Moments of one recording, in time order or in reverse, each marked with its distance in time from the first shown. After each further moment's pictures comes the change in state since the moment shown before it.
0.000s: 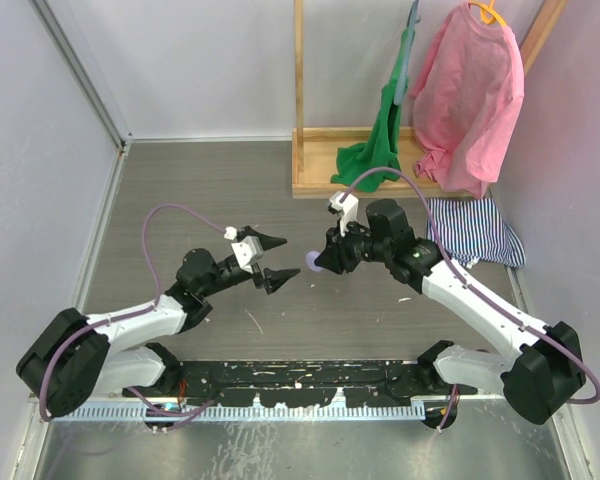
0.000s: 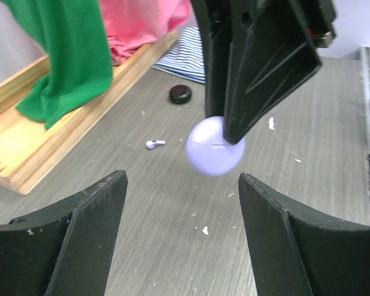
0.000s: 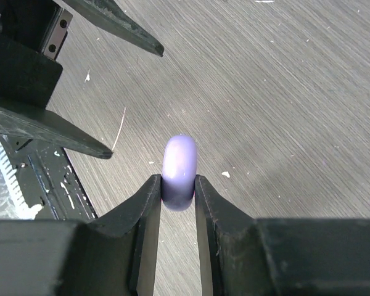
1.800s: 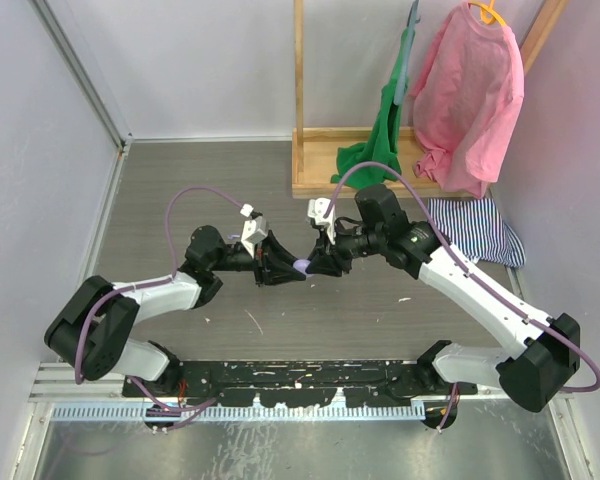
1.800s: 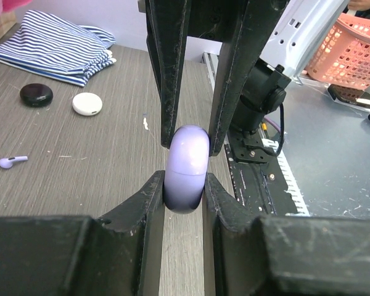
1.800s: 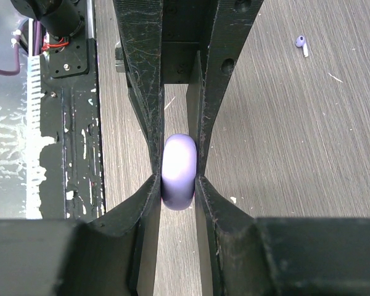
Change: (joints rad) left arm 0.109 0.216 0.173 0.084 0.596 -0.418; right arm 0.053 0.064 0.227 -0.254 -0.249 -0.433
